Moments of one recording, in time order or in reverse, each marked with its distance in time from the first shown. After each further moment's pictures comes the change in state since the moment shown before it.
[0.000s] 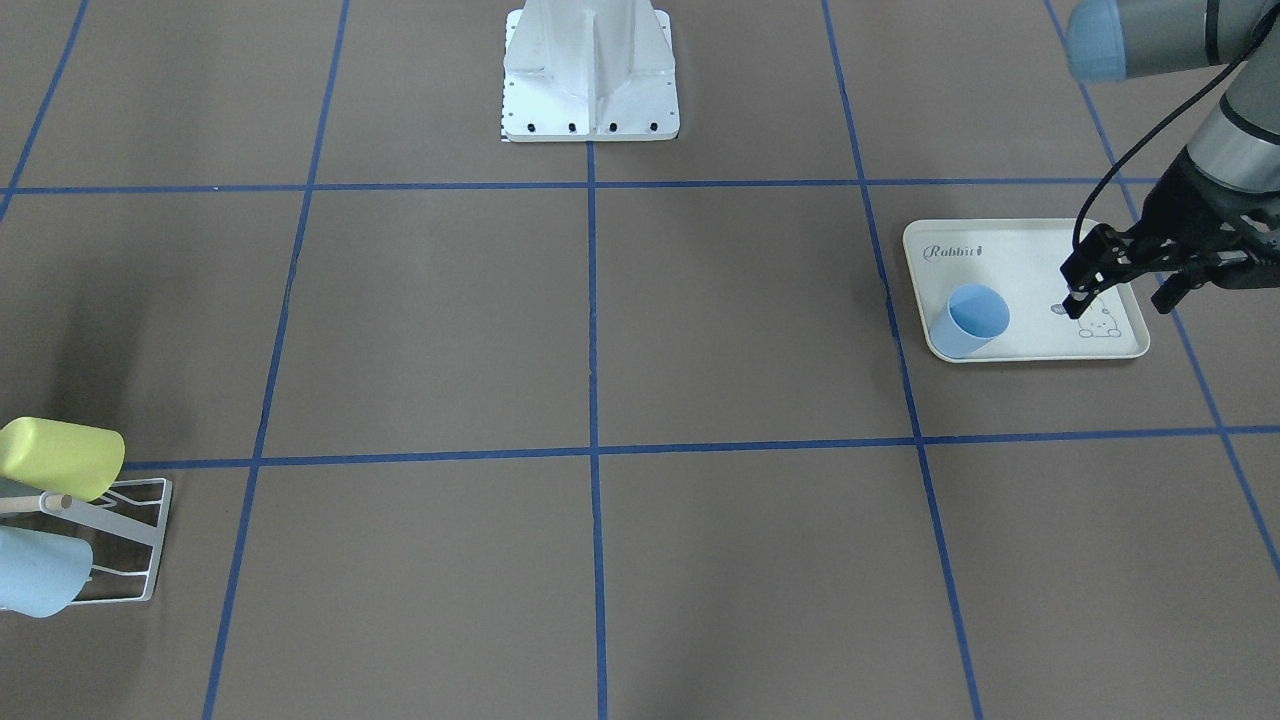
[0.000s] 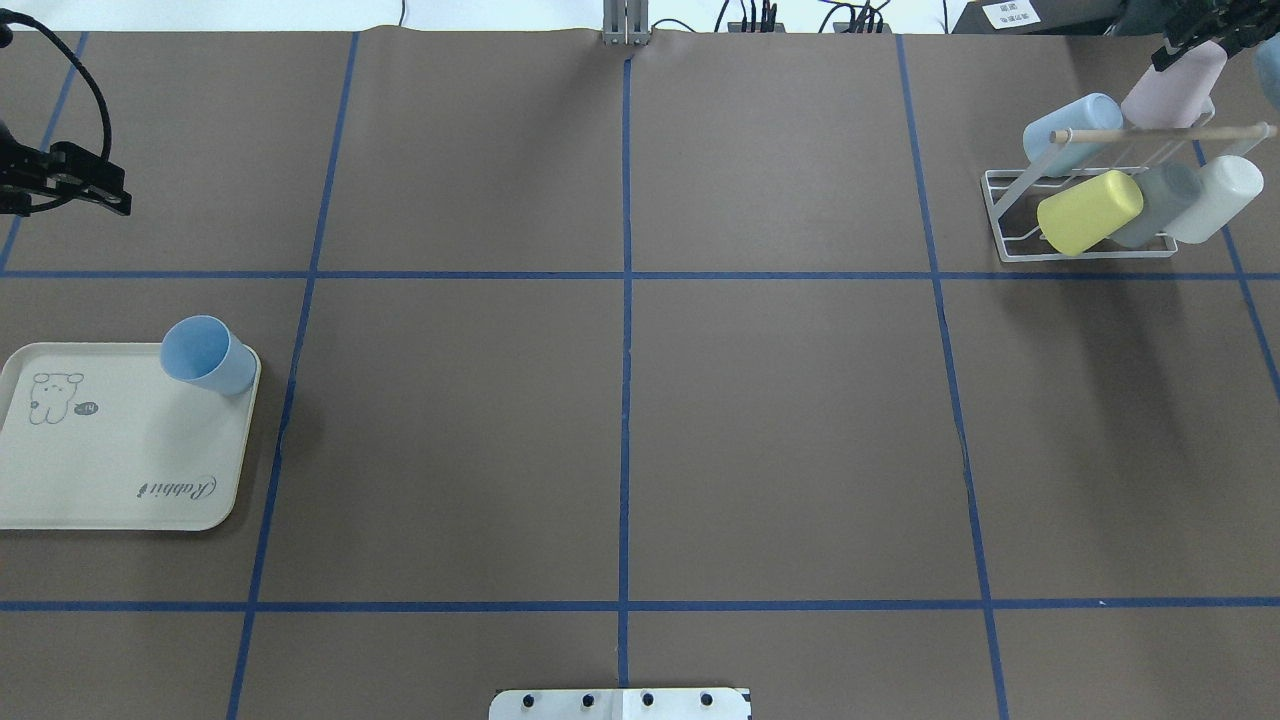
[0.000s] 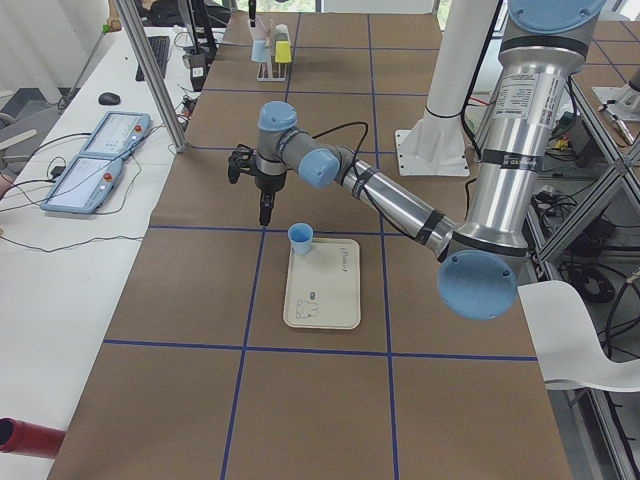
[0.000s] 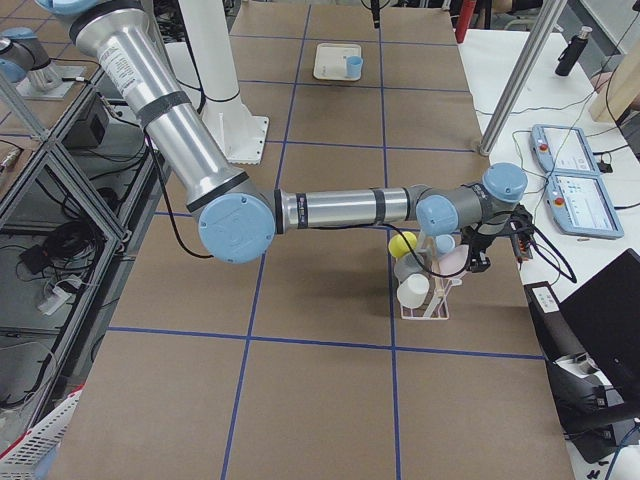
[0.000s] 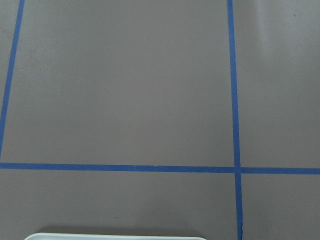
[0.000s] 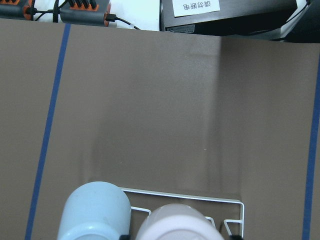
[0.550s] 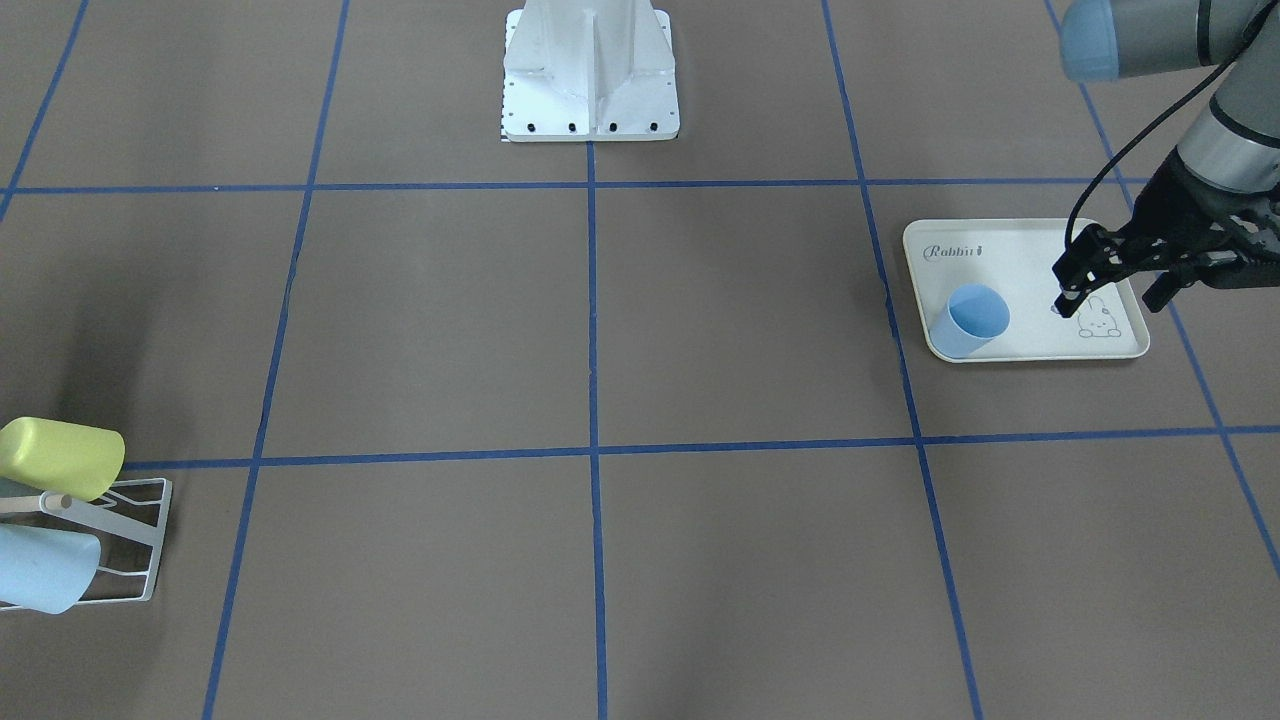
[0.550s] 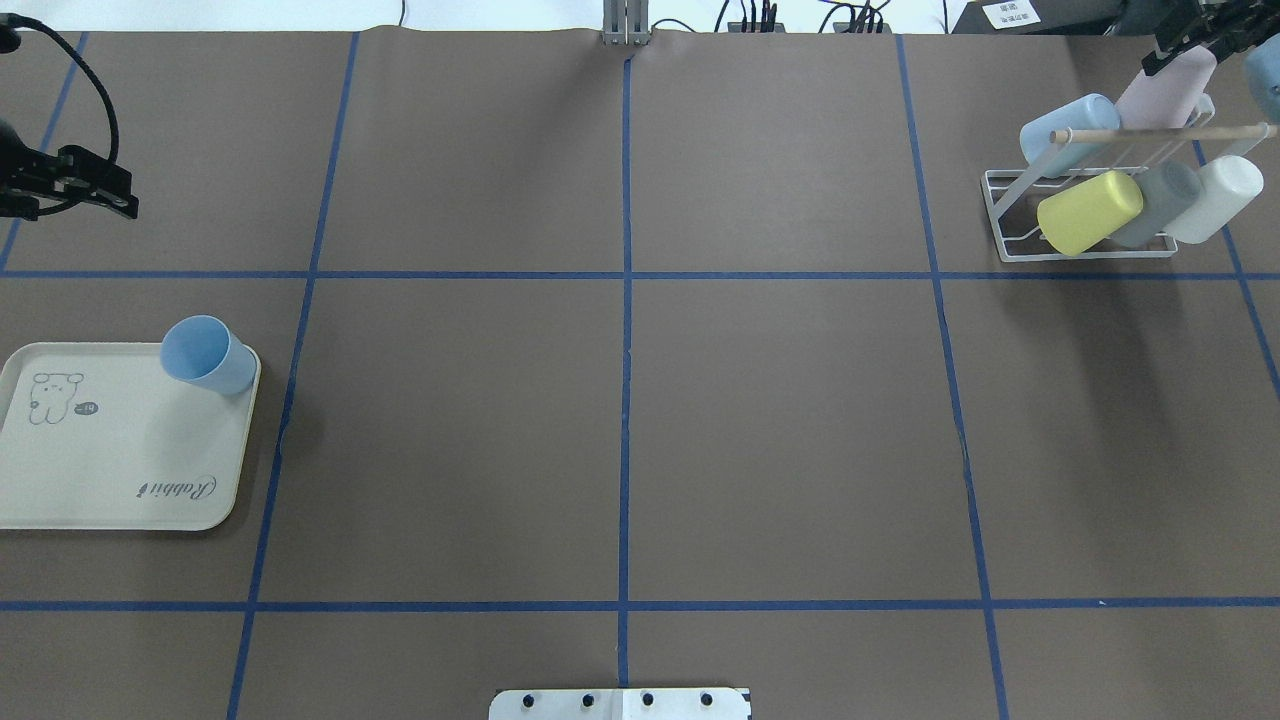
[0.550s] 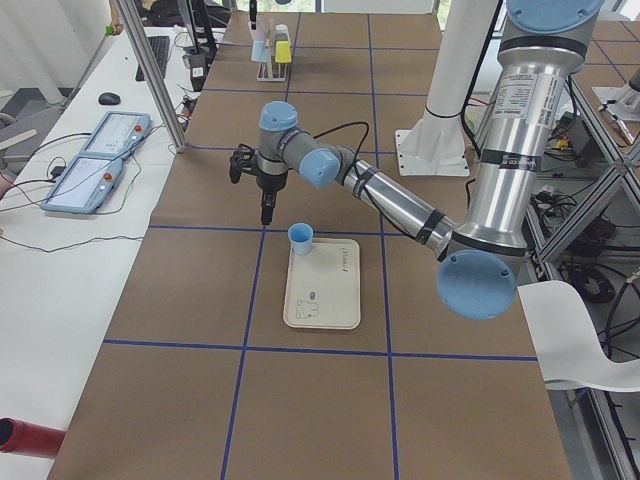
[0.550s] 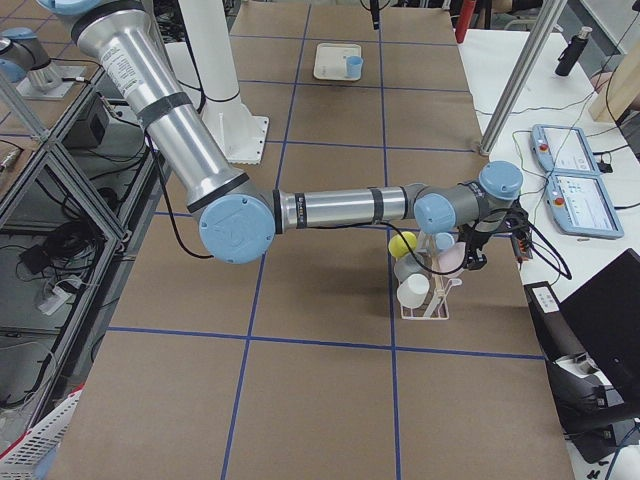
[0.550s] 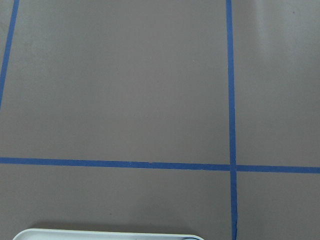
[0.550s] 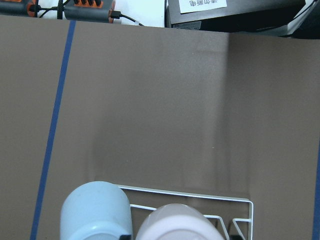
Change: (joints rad) left arm 0.007 0.004 -0.002 -0.002 0.001 -0.005; right arm -0.017 -0.007 0.015 0.001 -0.001 0.017
